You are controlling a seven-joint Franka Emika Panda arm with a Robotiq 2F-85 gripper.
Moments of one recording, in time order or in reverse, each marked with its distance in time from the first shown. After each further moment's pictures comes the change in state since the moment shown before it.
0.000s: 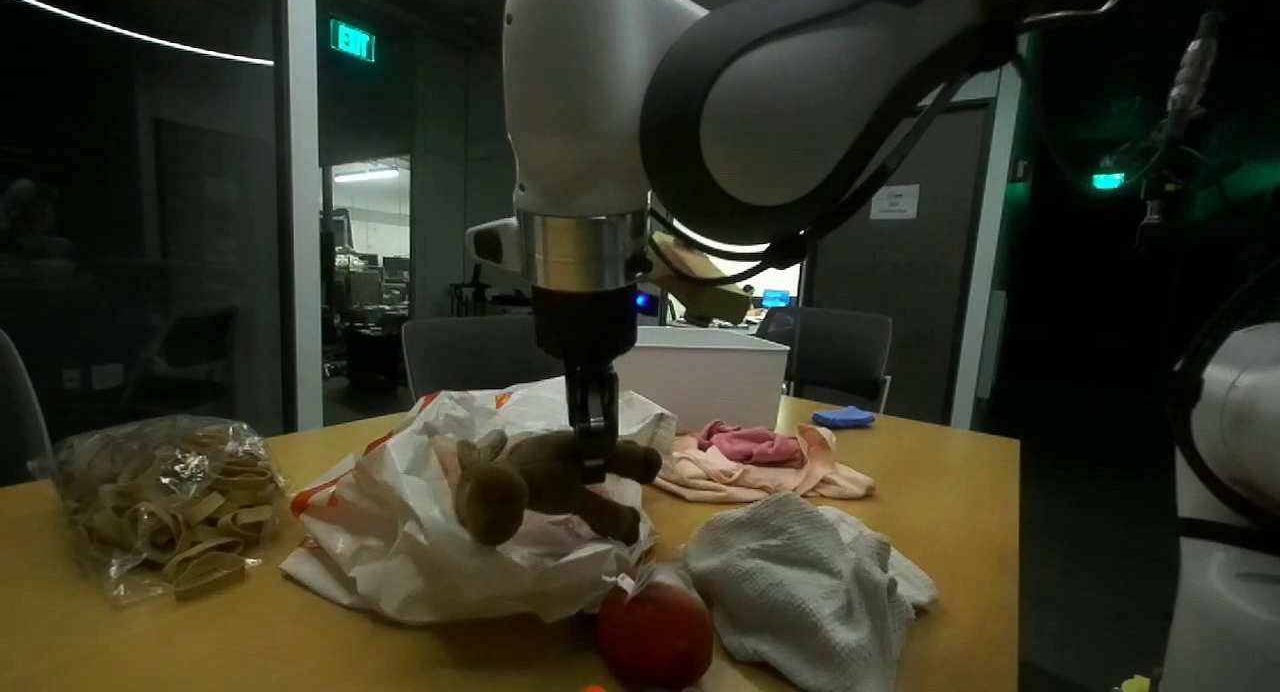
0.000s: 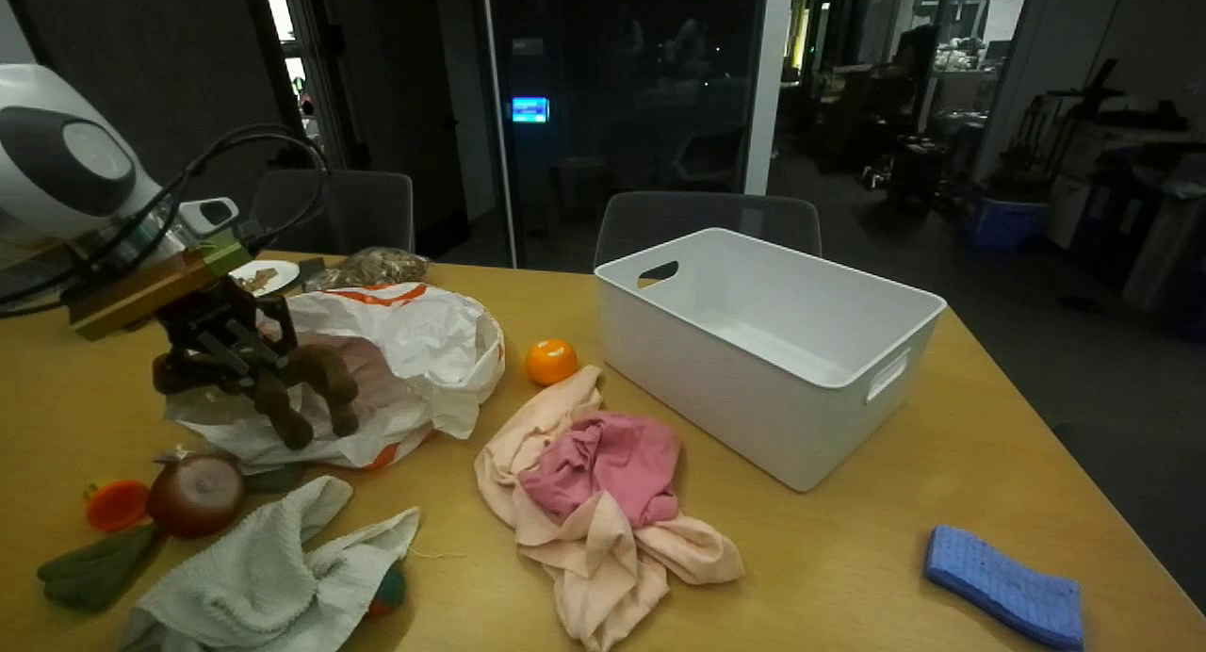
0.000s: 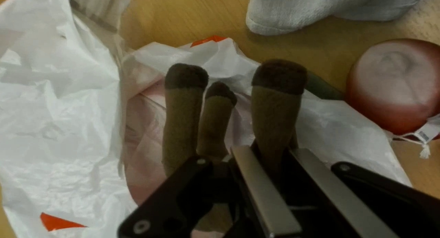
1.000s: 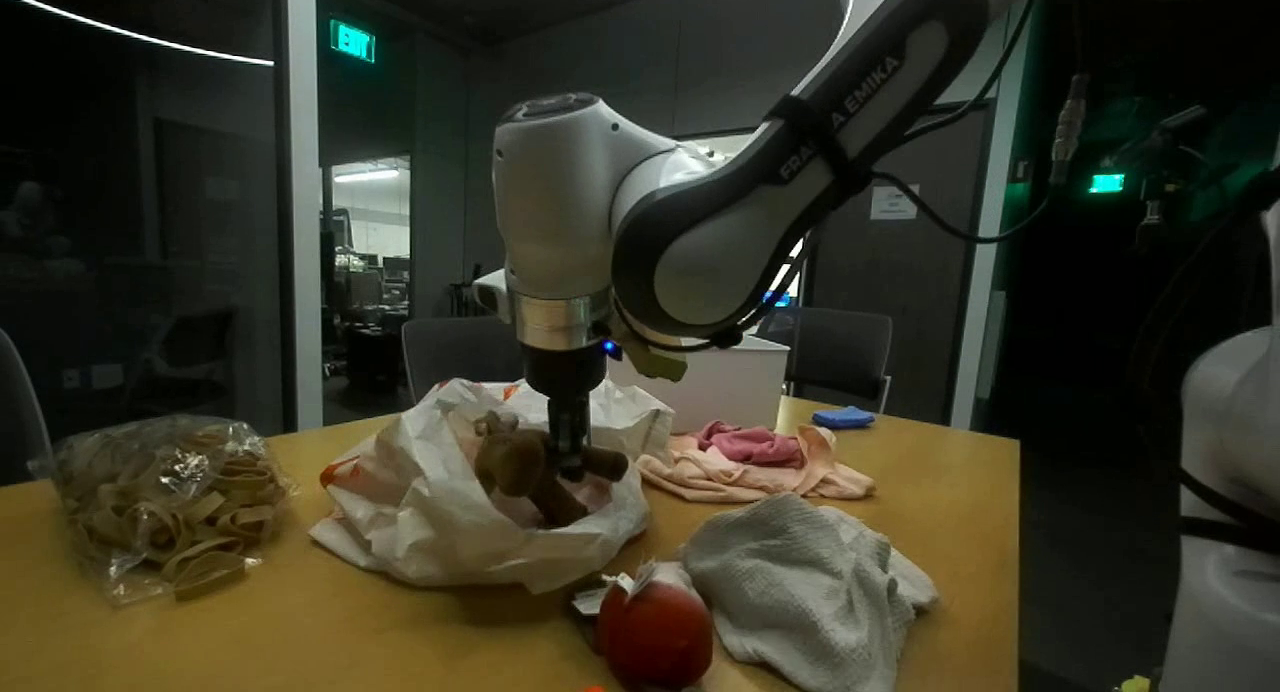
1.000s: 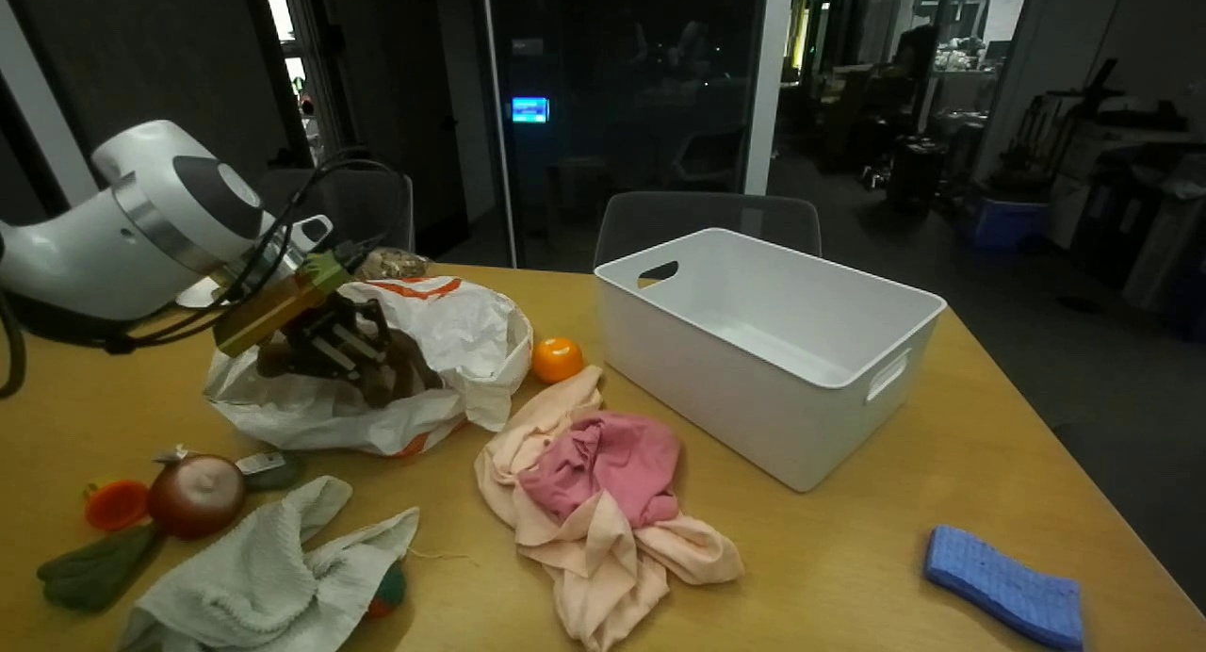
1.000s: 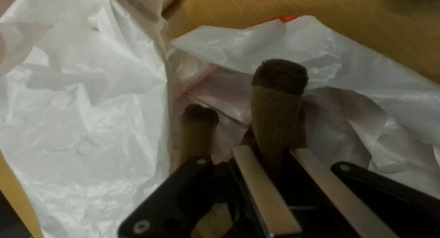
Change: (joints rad) arm -0.087 0.210 -0.083 0.082 -0.311 0.157 0.215
